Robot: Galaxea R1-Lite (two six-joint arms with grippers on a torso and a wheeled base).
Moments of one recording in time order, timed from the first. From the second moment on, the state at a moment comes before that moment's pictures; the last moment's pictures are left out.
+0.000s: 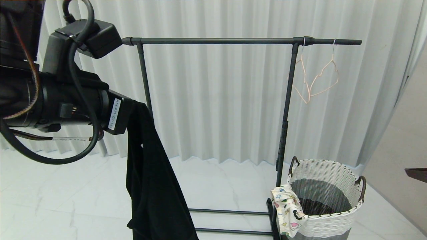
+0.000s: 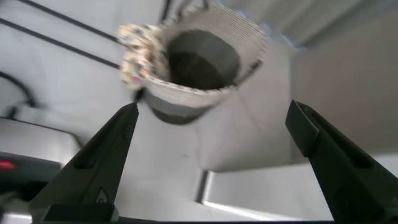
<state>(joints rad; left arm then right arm) -0.46 1.40 -1.35 0.43 0.09 0.18 0.39 1.10 -1.16 0.73 -0.29 -0.14</state>
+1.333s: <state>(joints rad) -0.44 1.35 -1.13 0.35 0.10 0.18 0.25 1.03 -0.95 0.56 -0.35 -0.18</state>
